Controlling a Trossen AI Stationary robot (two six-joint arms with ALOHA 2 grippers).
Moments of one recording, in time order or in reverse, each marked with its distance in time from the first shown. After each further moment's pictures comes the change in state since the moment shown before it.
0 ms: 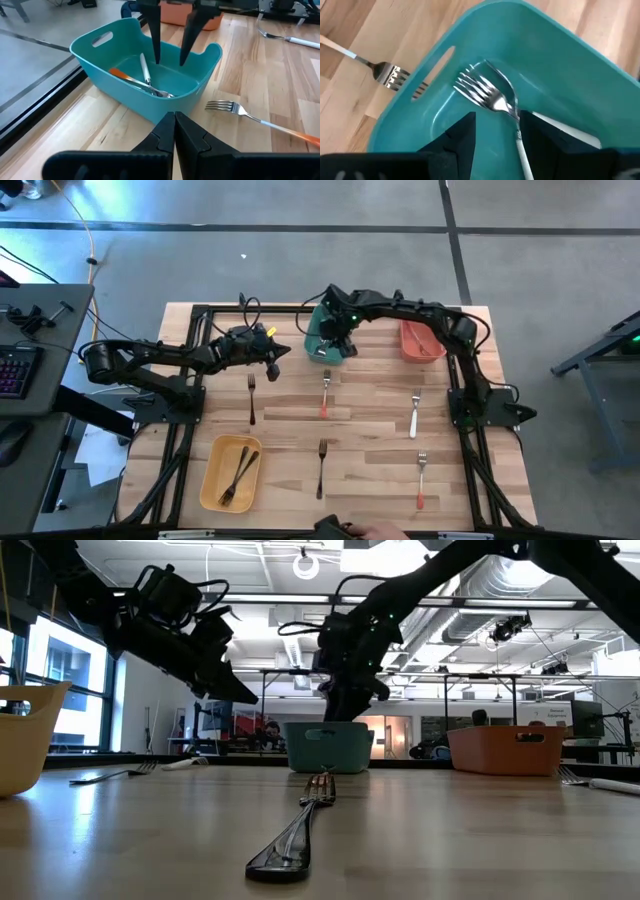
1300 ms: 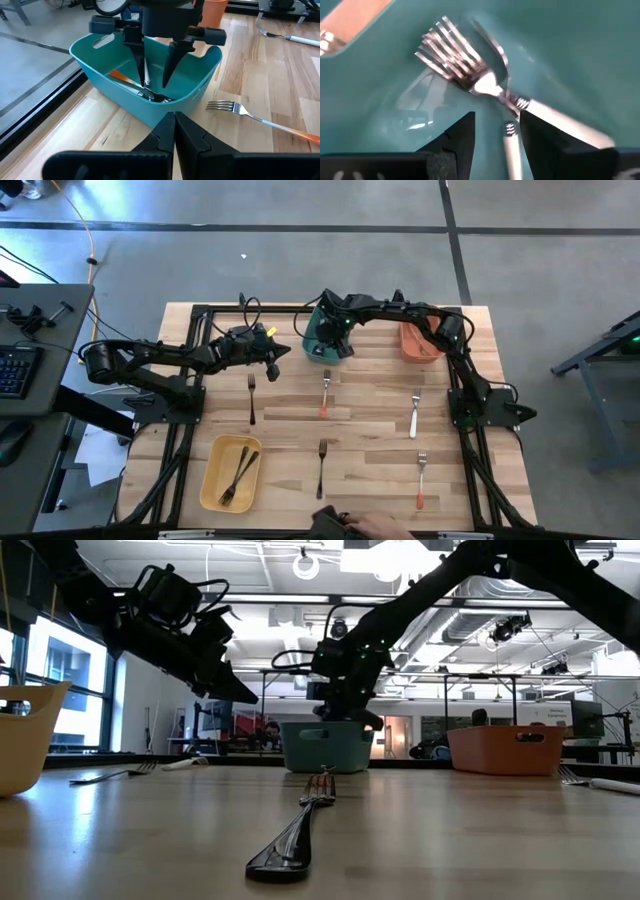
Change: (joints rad) left arm 0.000 0.000 0.000 0.003 -0.001 0.016; right arm -0.015 0.123 0.034 0.061 0.068 -0.064
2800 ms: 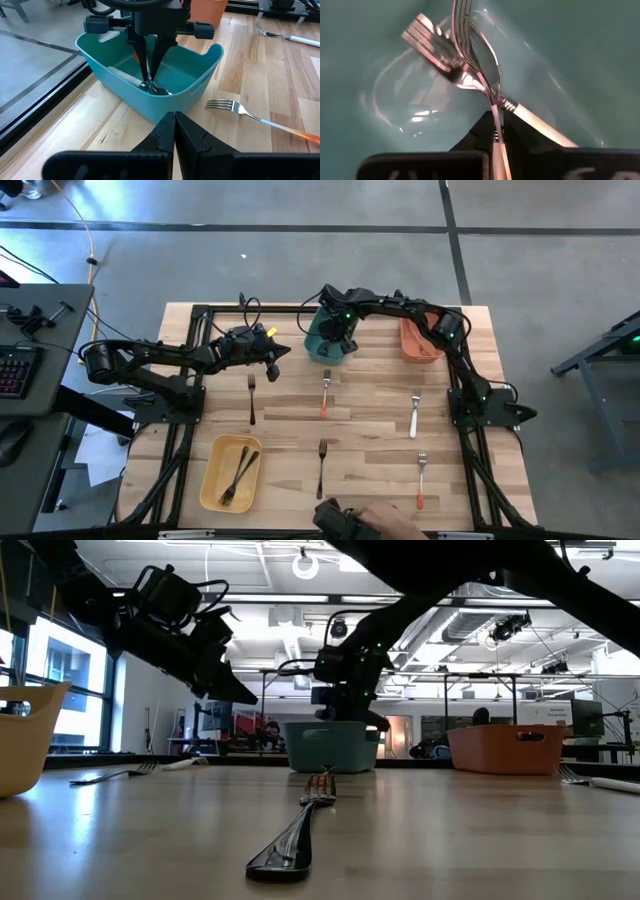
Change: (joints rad) left arm -0.001 0.000 -0.001 -0.005 0.001 -0.010; right arm -0.045 0.049 0.080 -0.106 -0.001 -0.104
